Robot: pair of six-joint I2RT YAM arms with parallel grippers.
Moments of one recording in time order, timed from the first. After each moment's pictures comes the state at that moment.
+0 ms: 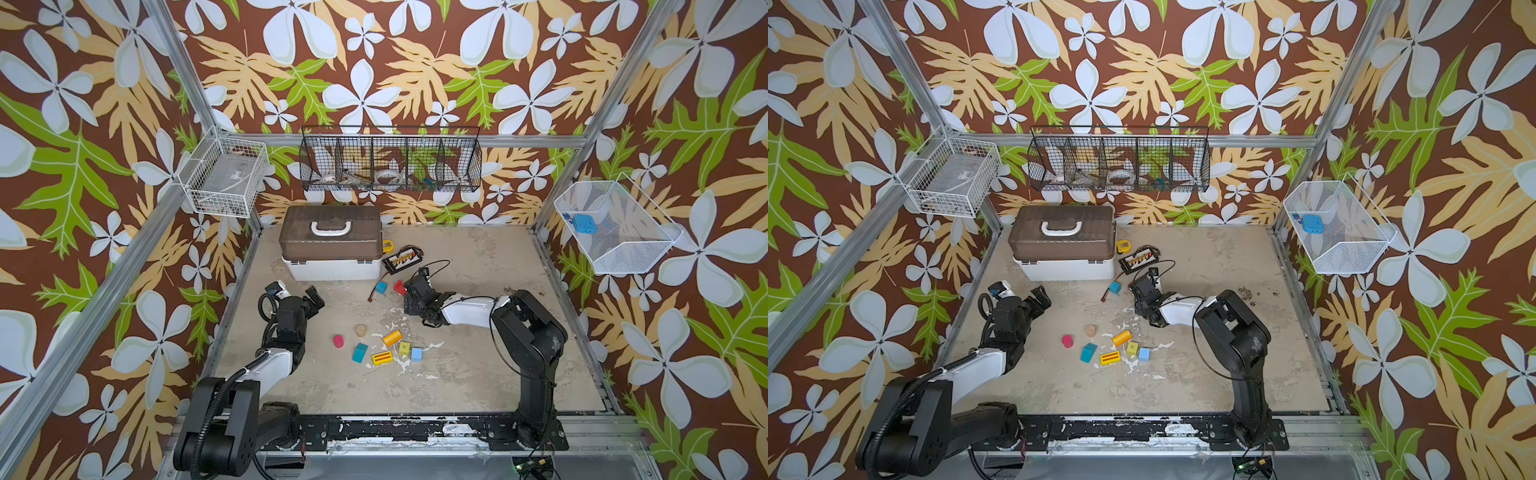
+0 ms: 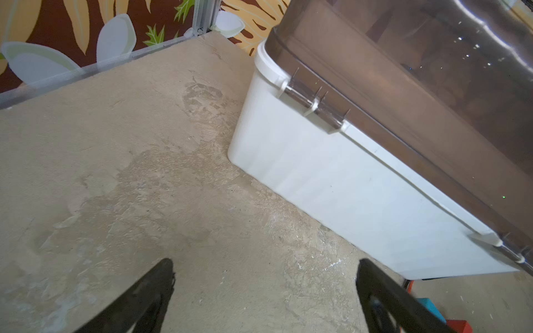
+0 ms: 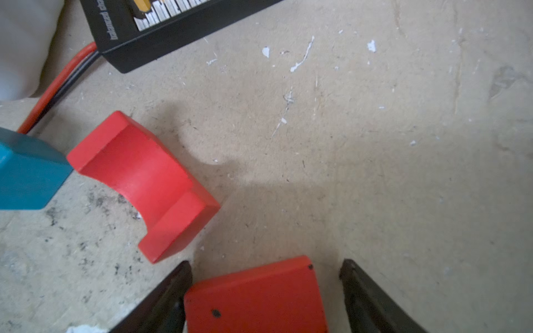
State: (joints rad) left arm -0.08 1.23 0.34 0.49 -0.26 -0.62; right arm 0.68 1.96 1.12 -0.15 0.40 0.56
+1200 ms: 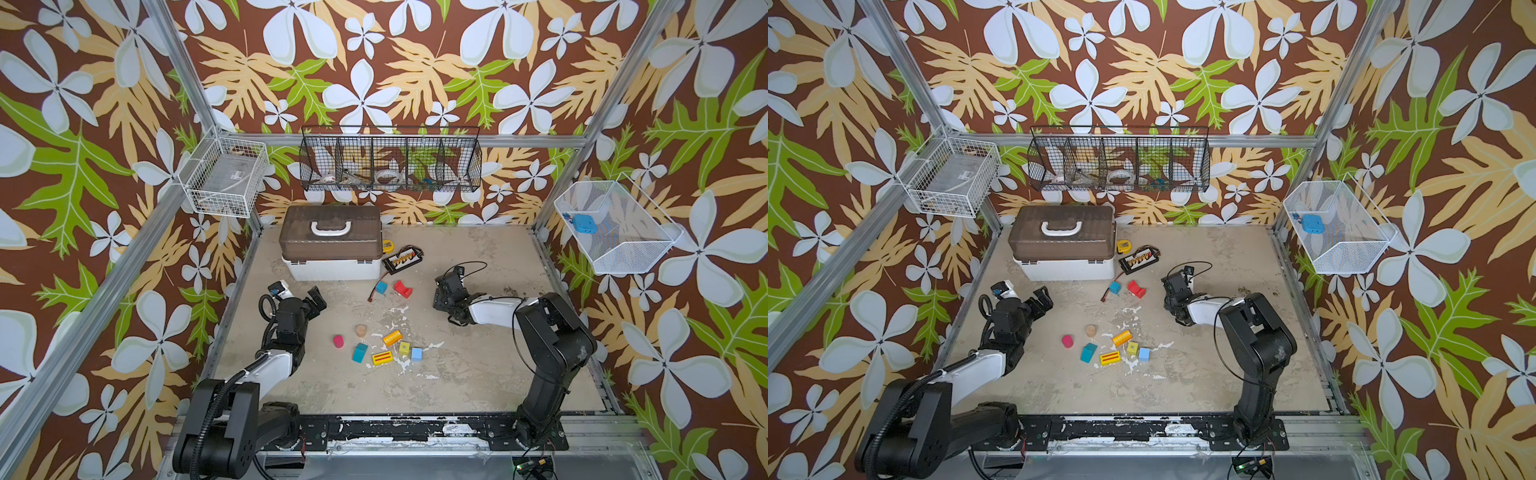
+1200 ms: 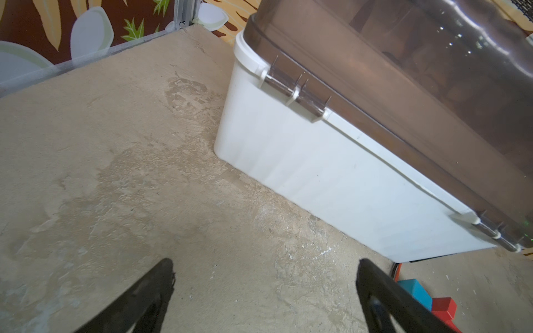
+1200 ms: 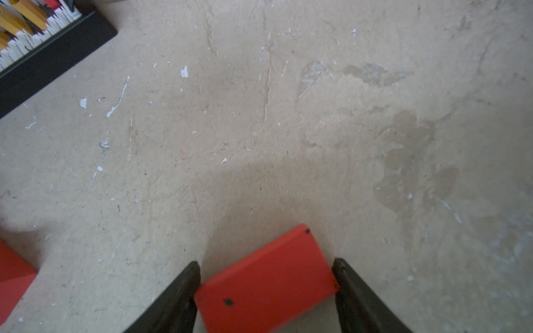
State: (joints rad) left arm -0.08 1.21 0.32 0.50 -0.21 -0.59; right arm 0.48 1.84 0.94 -0.06 0.38 0.60
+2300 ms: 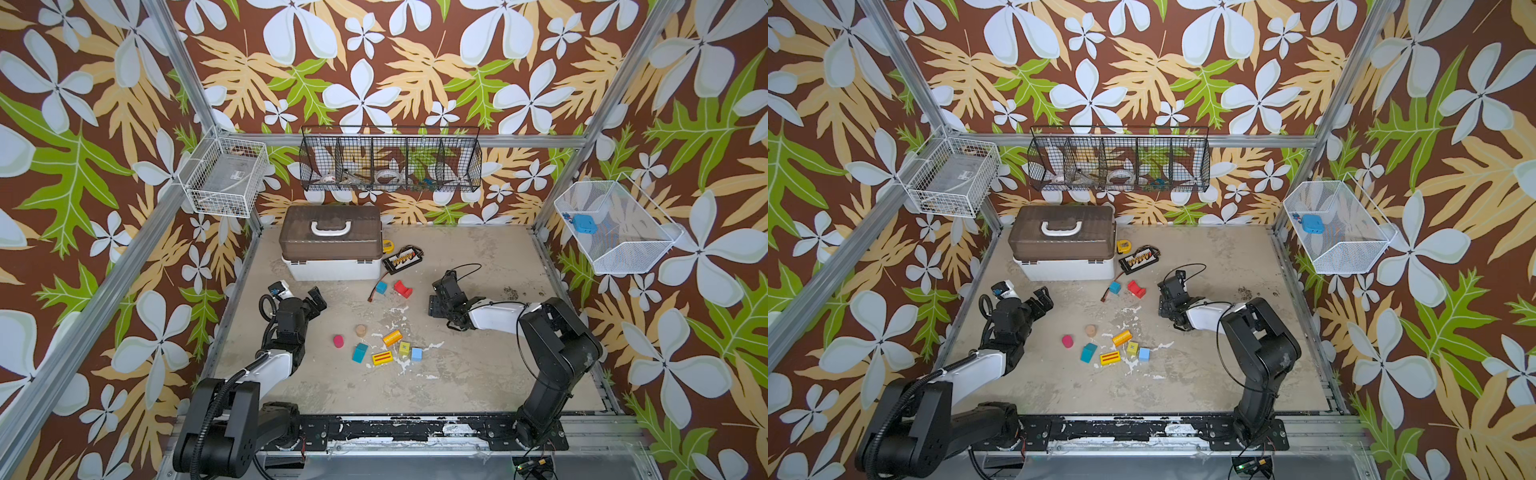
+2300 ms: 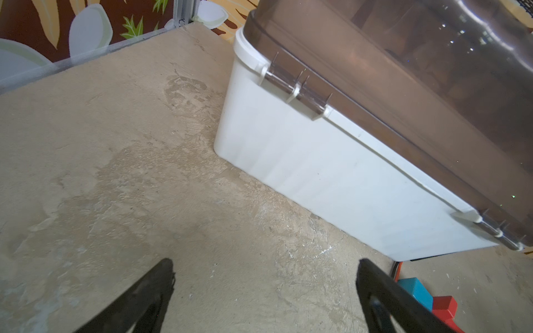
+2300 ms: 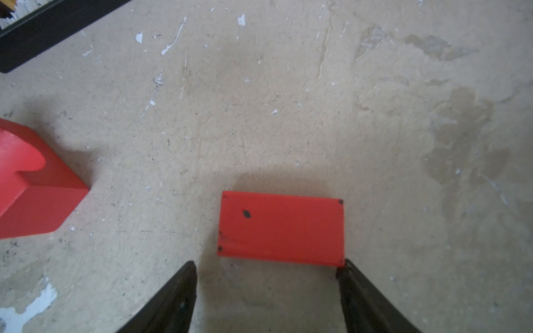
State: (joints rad) left arm -0.08 1.22 0.32 0.50 -0.21 -0.59; right arm 0.53 1.79 0.90 -0.09 0.31 0.52
